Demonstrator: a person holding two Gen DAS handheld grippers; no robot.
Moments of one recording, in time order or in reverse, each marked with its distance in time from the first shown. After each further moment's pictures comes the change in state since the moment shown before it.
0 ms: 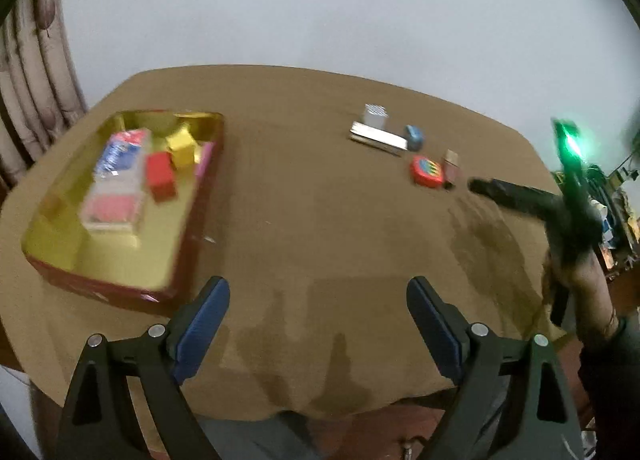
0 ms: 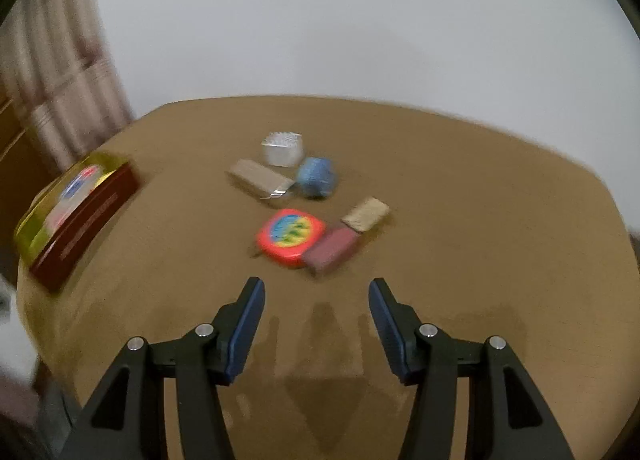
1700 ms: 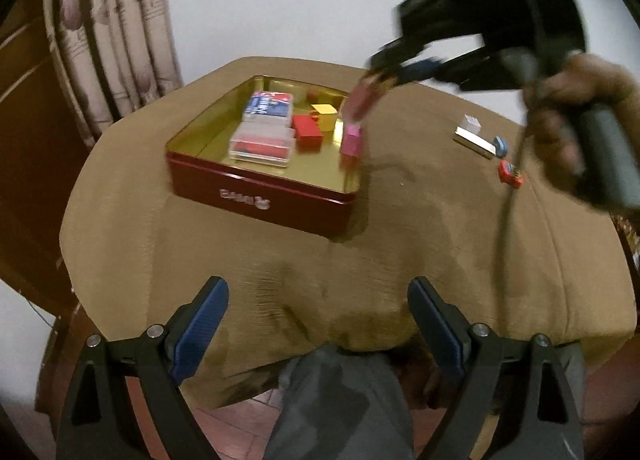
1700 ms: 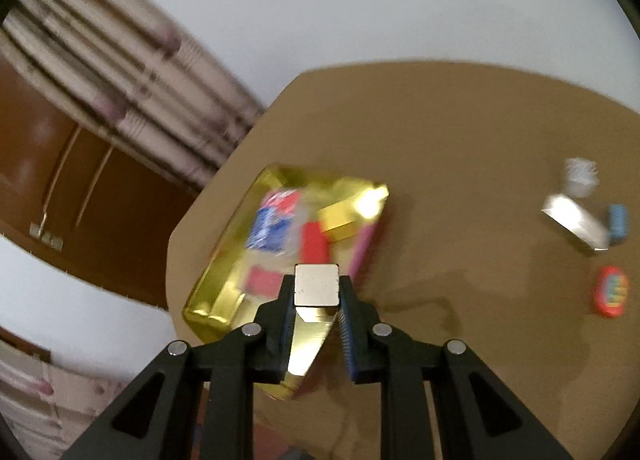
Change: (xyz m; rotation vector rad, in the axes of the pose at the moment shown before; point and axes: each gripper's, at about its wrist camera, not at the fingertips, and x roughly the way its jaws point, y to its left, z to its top) left arm -0.059 0.078 -0.070 -0.170 -0.070 0.230; right arm 0.041 0.301 0.057 -0.036 0.262 0.428
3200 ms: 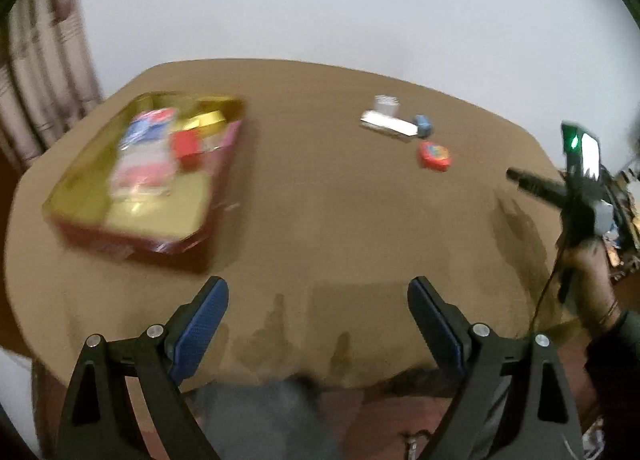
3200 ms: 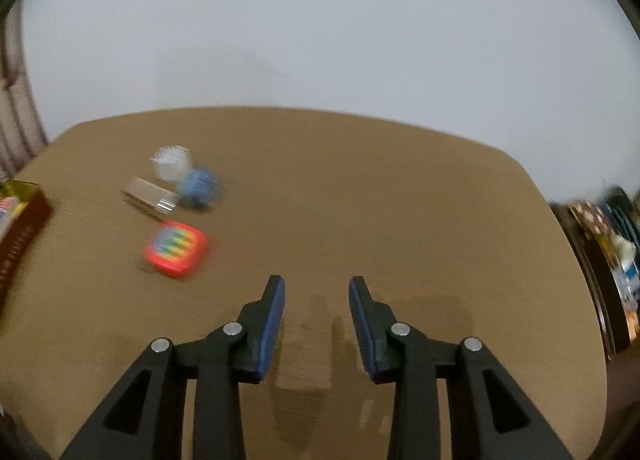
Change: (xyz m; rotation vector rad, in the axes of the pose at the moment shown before) left arm 0.026 -0.102 0.037 0.149 0.069 -0.198; right arm -0.154 -0.290 -0.138 0.091 -0.370 -0.781
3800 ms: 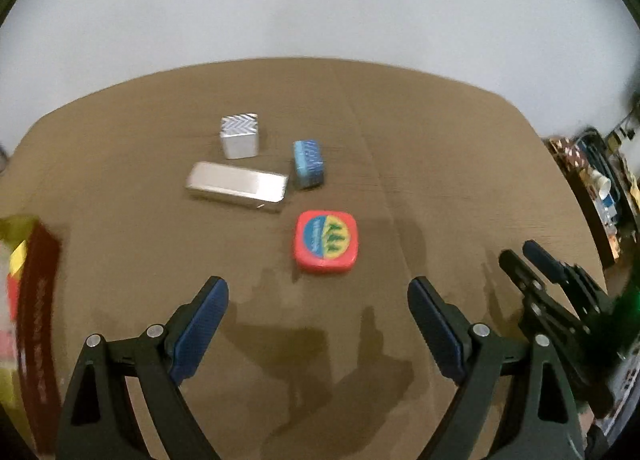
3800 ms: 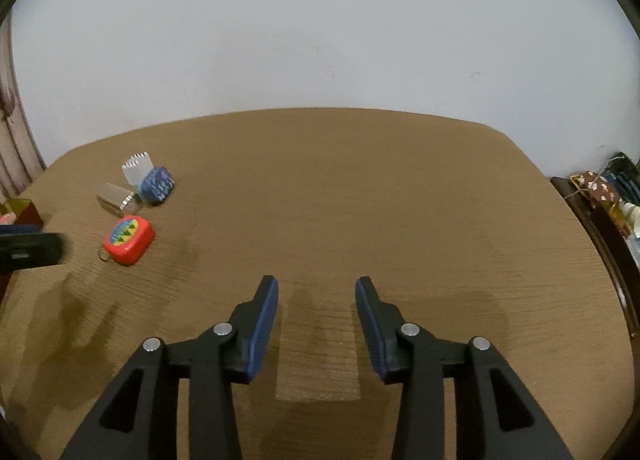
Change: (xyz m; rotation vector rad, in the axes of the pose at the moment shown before) left arm 0.164 -0.151 0.127 0.167 0.134 -0.082; right arm 0.004 -0.042 -0.021 0.085 -0.073 0.109
